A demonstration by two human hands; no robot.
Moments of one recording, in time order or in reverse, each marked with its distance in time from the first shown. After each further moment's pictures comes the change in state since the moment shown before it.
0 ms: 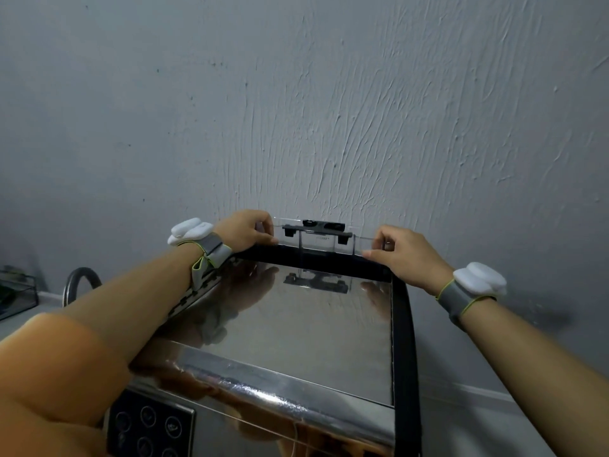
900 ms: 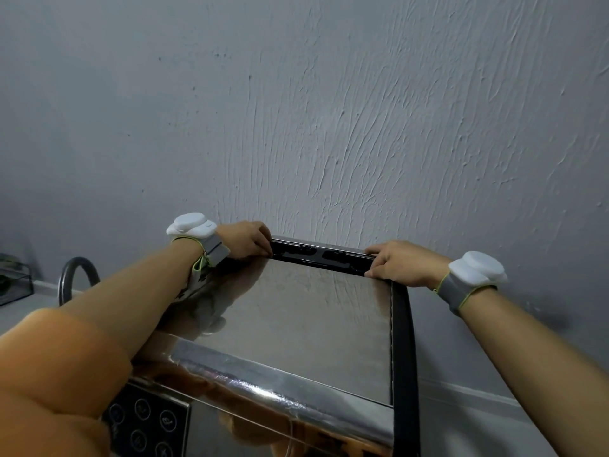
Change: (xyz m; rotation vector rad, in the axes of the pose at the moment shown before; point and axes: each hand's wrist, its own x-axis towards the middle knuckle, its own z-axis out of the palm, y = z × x) left_hand -0.002 -0.006 0.009 0.346 -0.289 0.124; right_hand 0.009 -0.008 -0.002 -0.333 -0.458 0.032
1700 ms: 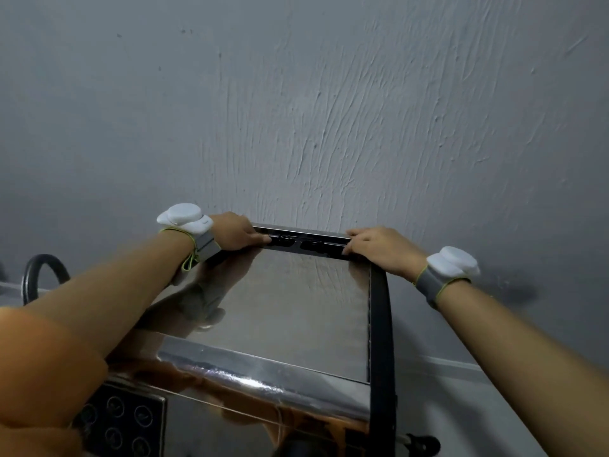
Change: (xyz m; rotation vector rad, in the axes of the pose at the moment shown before) left_hand 0.008 0.029 0.003 0.027 -0.059 -0.205; right_hand -0.014 -0.002 0.010 0.184 0.167 0.109
